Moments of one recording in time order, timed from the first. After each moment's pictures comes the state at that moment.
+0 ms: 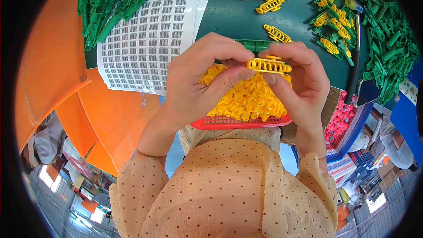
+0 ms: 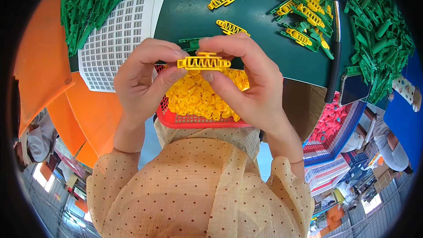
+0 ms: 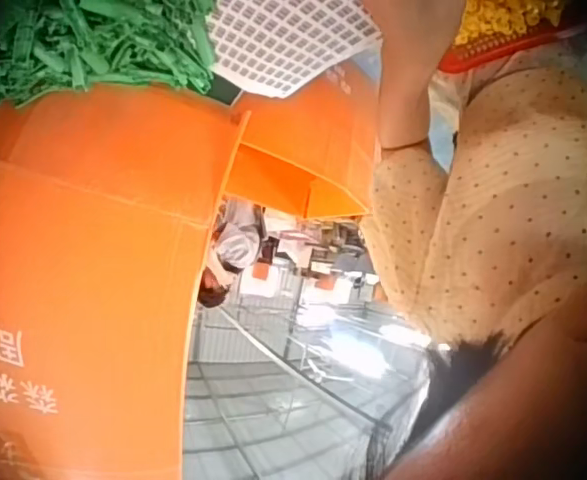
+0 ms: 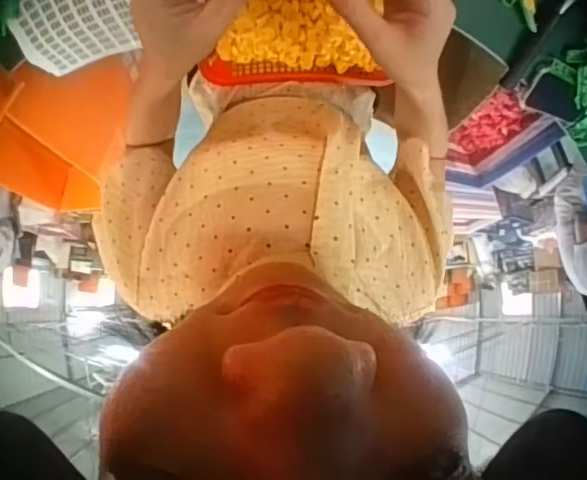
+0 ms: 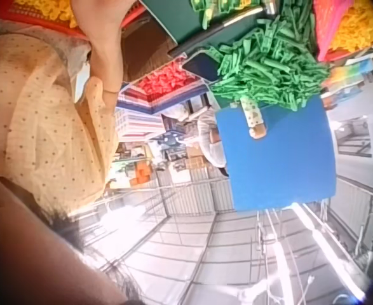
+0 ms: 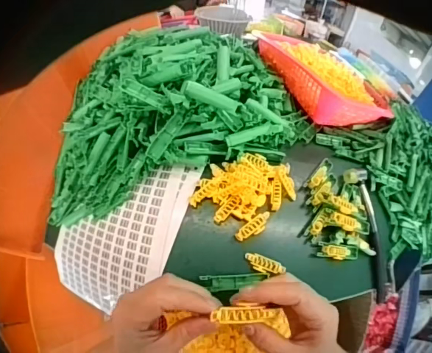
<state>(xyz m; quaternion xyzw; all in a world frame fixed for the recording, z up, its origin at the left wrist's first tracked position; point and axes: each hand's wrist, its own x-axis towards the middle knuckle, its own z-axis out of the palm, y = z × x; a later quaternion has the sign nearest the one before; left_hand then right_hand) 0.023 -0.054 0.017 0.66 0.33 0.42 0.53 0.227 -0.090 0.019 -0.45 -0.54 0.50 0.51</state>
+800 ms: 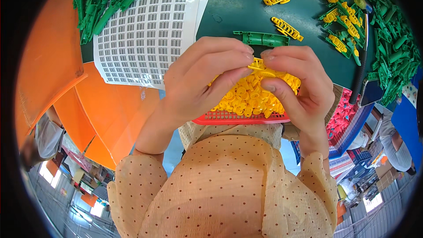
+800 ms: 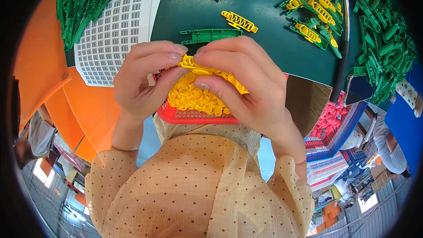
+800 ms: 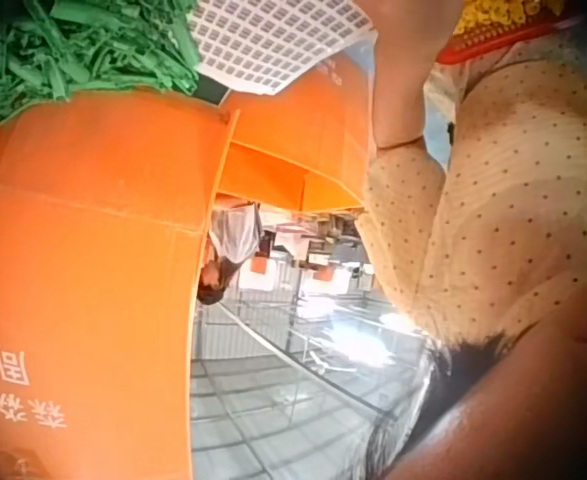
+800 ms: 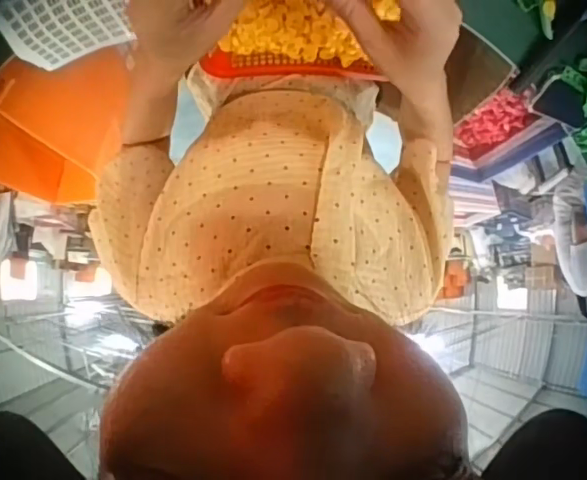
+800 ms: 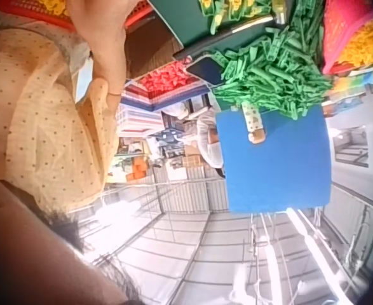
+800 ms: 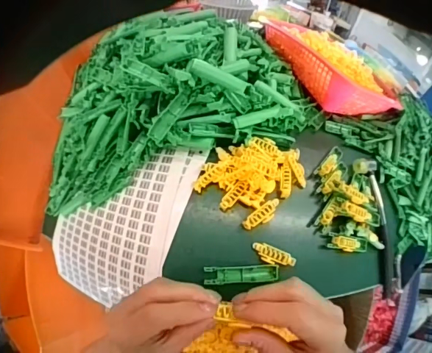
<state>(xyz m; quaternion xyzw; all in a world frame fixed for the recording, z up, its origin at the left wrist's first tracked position) 0.017 -0.061 0.003 0.75 0.31 0.44 0.39 0.224 -0.089 0.028 -0.46 -0.67 0.38 0.45</state>
